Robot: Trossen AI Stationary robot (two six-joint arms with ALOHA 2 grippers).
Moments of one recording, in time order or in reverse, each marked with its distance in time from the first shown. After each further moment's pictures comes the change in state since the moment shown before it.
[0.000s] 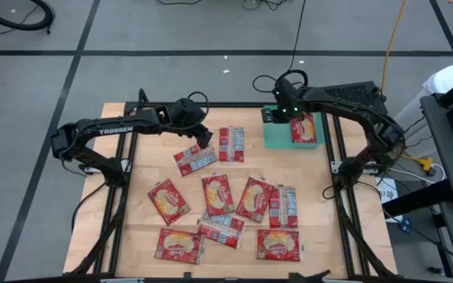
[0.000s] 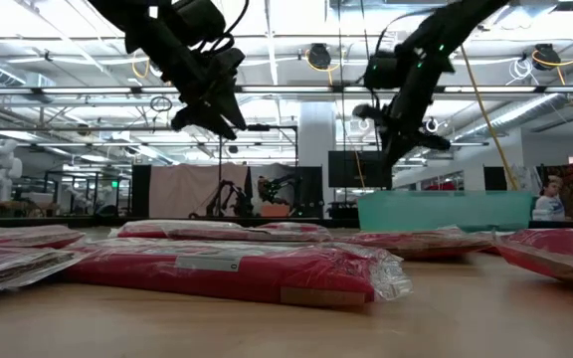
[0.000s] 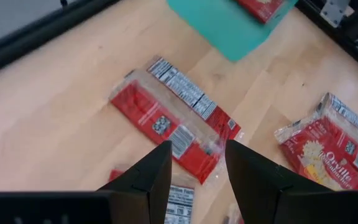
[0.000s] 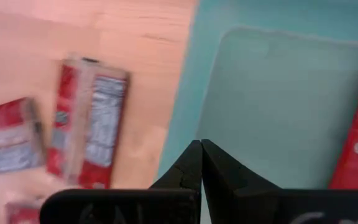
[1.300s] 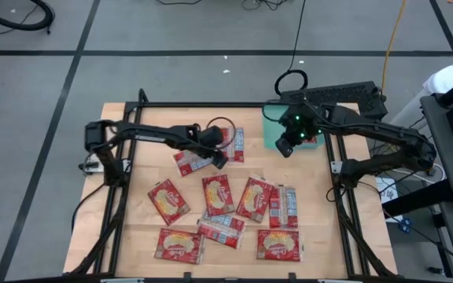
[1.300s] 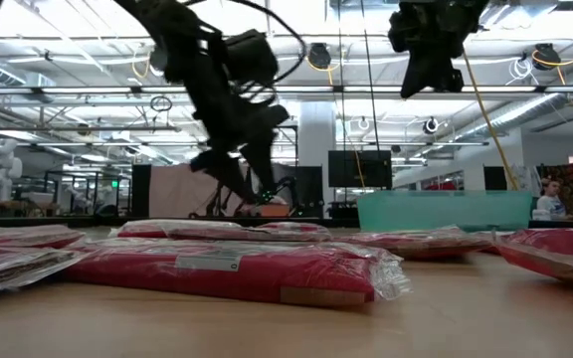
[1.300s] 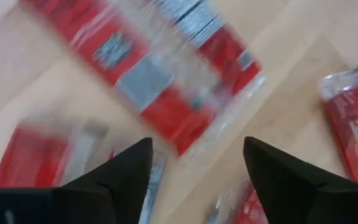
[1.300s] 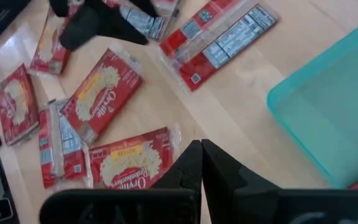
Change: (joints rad) left arm -0.190 0.360 0.129 -0.035 -0.090 -0.166; right arm 0.354 -0.373 -0.035 -0.161 -0.049 -0.283
